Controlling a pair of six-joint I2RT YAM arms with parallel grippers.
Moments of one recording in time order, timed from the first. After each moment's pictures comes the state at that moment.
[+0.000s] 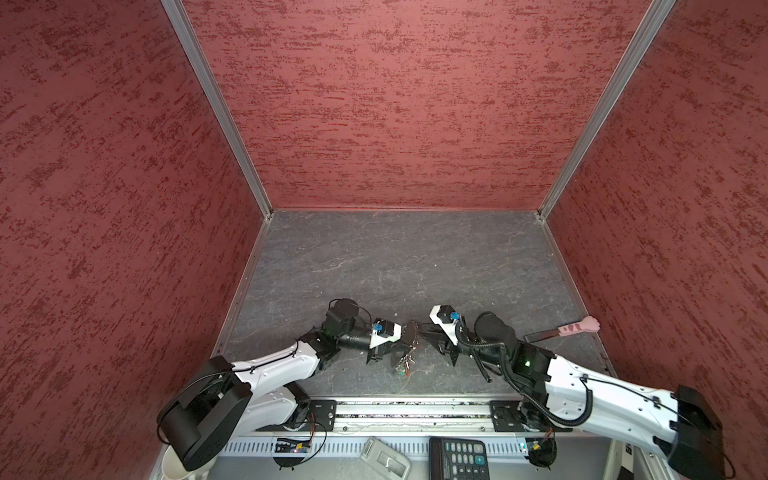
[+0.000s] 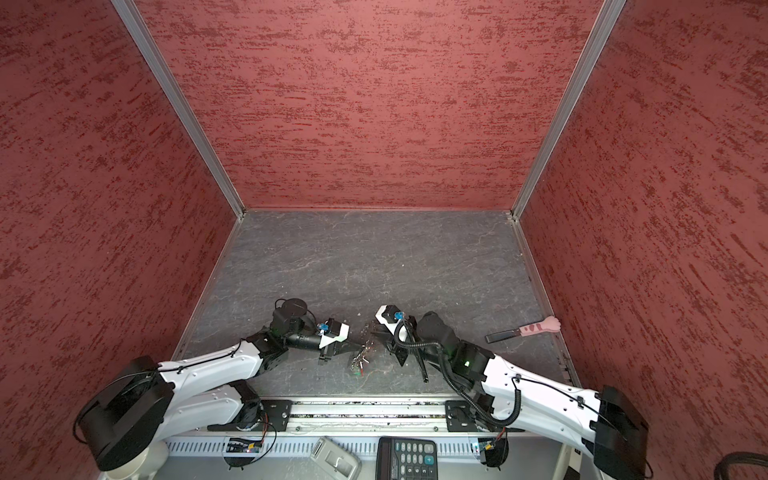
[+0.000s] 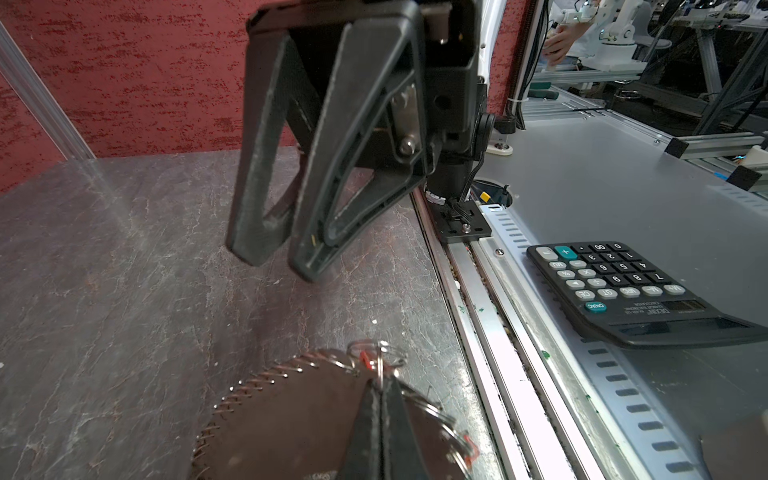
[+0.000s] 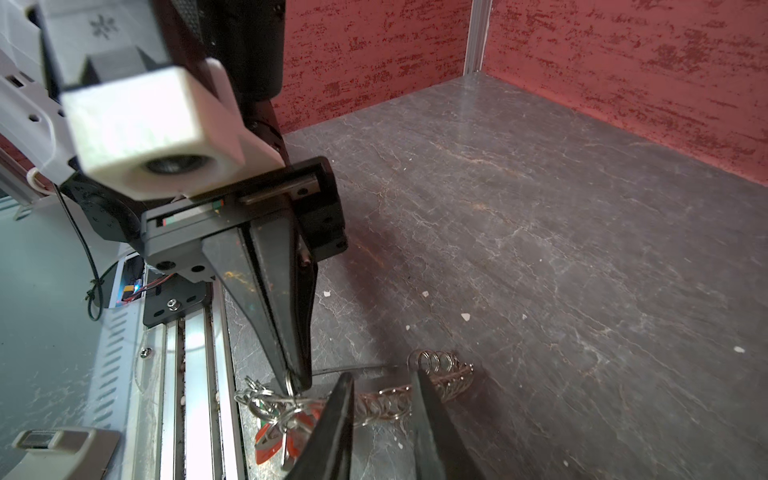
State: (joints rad) left arm -0.69 1.15 0.31 0.45 0.94 0.36; right arm 1.00 0.84 0.43 0.08 -0.11 0.04
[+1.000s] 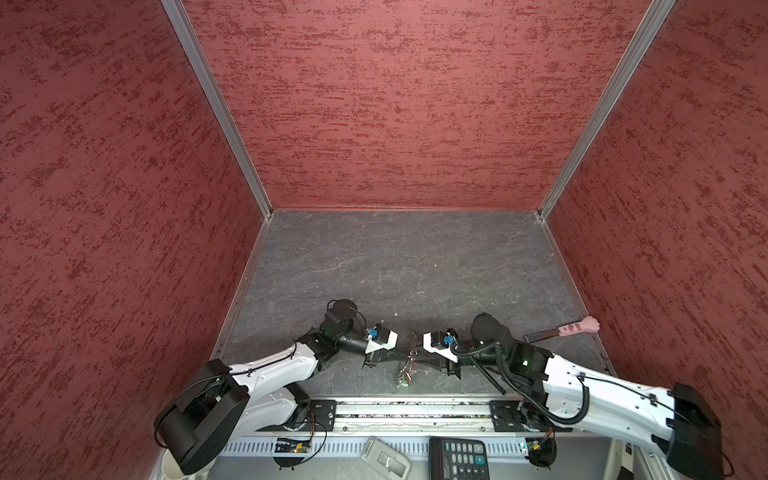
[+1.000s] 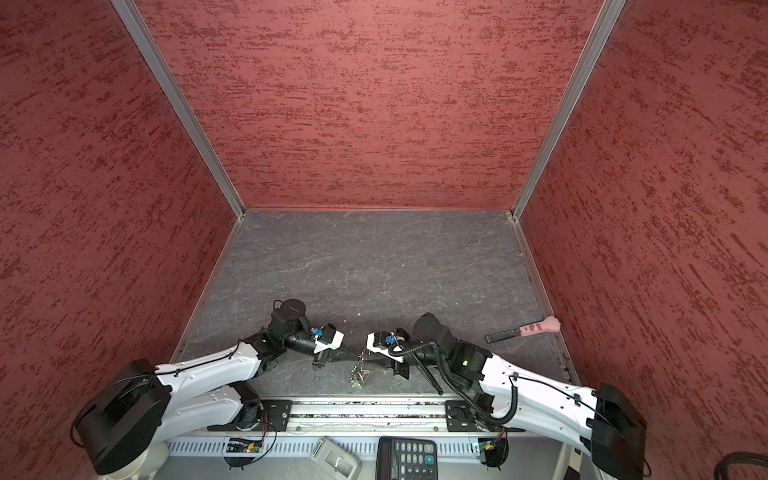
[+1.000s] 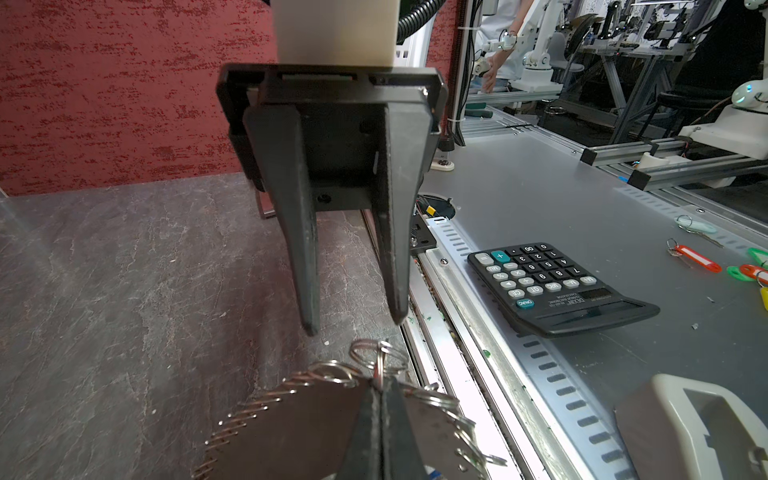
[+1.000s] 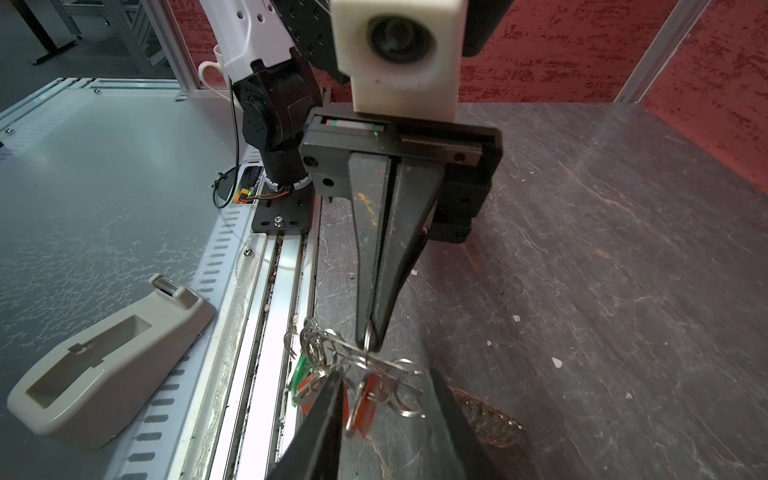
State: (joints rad) left arm -0.68 1.13 0.30 0.44 1.10 0.38; right arm 1.00 0.88 0.42 0.06 -0.46 -0.23
